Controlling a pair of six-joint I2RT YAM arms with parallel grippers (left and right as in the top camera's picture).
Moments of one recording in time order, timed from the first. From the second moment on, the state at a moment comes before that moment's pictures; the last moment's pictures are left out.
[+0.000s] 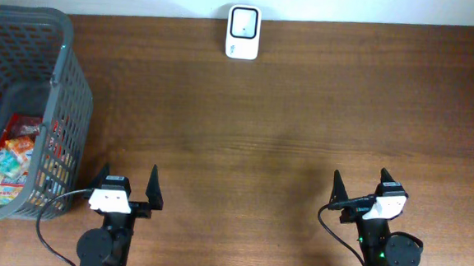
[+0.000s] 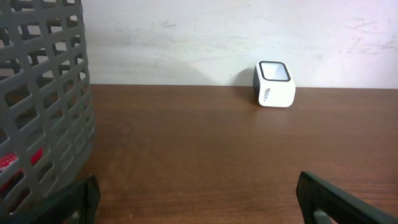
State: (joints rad) left arm -0.02 0.01 0.01 -0.08 0.02 -0.05; right arm 0.03 0.01 0.01 -0.07 -0.05 0.05
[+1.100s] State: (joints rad) left arm -0.01 0.88 1.07 -0.17 0.45 0.00; right arm 0.03 0.01 0.01 -0.07 -0.05 0.05
